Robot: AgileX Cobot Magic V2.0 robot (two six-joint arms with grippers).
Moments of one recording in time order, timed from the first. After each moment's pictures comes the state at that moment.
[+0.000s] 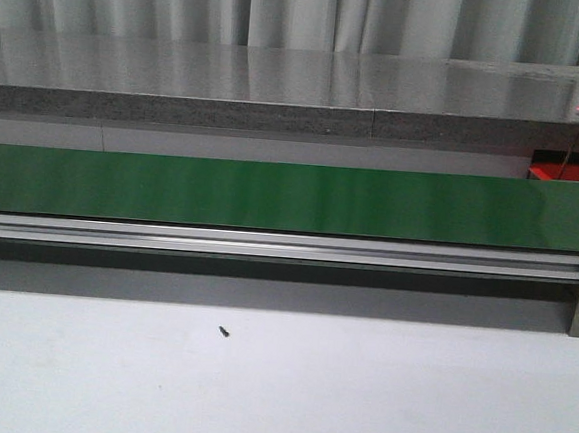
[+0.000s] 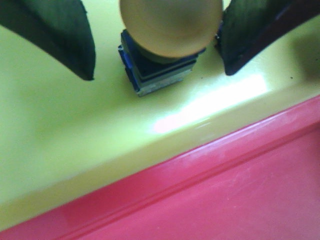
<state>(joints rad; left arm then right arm) 0.02 0.50 -0.56 -0.22 0.62 0.12 -0.54 1.81 -1.16 0.25 0.64 -0.21</state>
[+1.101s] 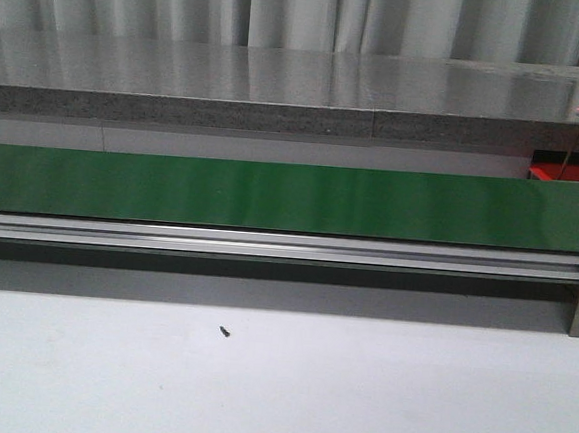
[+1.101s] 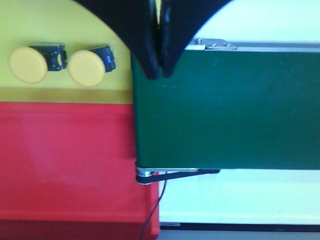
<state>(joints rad) 0.02 0.50 -0.56 -0.22 0.62 0.12 -0.15 1.05 -0.83 0.19 0.53 -0.21</state>
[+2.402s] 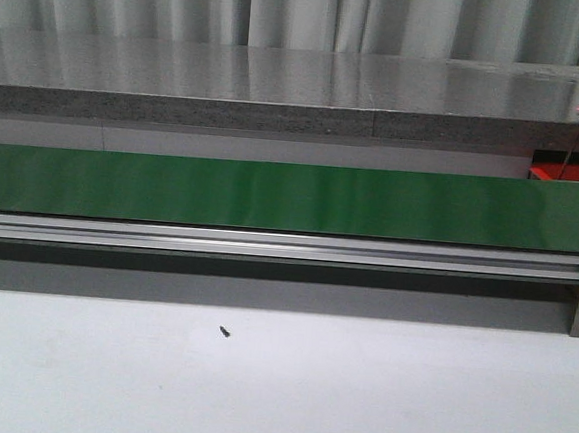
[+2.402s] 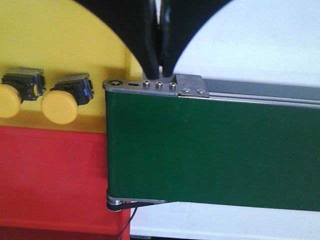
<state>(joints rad) 0.45 1.17 -0.99 -0.20 0.66 0.04 -0.08 0.82 -0.60 0.19 0.47 -0.21</state>
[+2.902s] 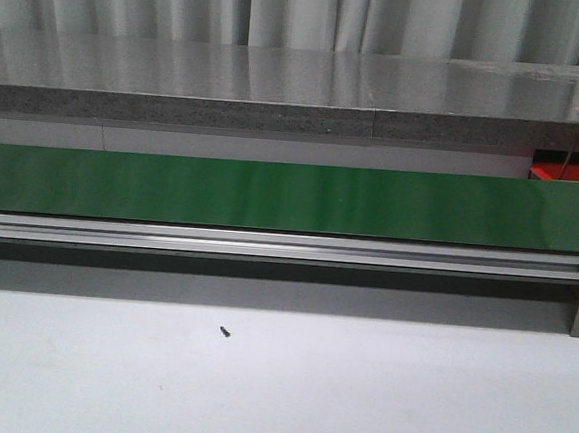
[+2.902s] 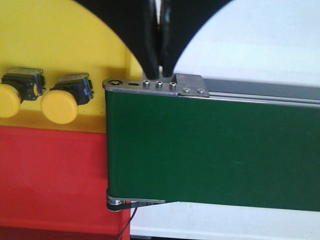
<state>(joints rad) 0.64 1.59 -1.23 -0.26 0.76 0.07 -0.08 0.82 -0.60 0.19 0.47 -0.21</state>
